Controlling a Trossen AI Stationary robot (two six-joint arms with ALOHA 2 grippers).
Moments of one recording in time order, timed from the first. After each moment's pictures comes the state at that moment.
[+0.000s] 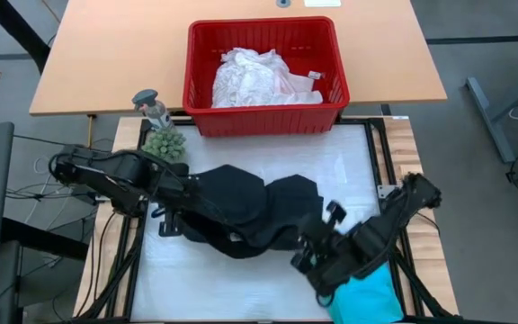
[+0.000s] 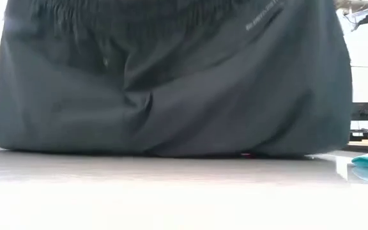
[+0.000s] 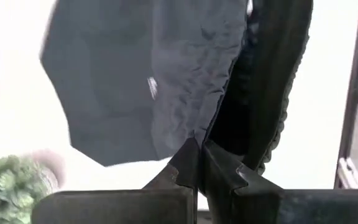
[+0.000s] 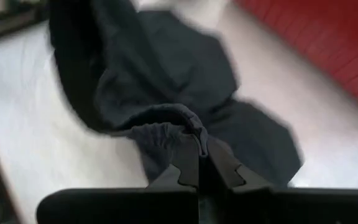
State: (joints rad) left arm -0.27 1.43 1.75 -1.57 -0.07 -0.31; right arm 0.64 1.86 2.10 -1.57 0.79 1.16
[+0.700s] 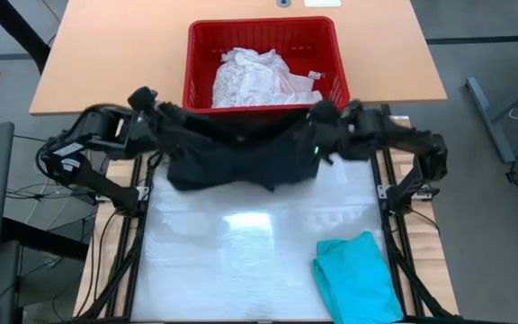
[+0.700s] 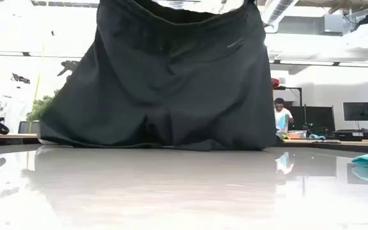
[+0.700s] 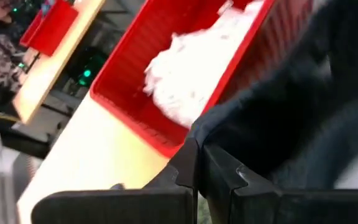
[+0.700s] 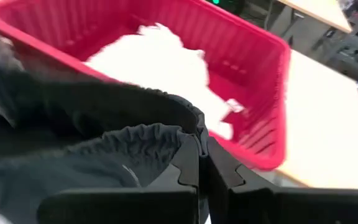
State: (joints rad) left arm 0.00 1.40 2.00 -1.57 -0.89 -0.15; right arm 0.01 1.65 2.11 -1.57 1.00 0.73
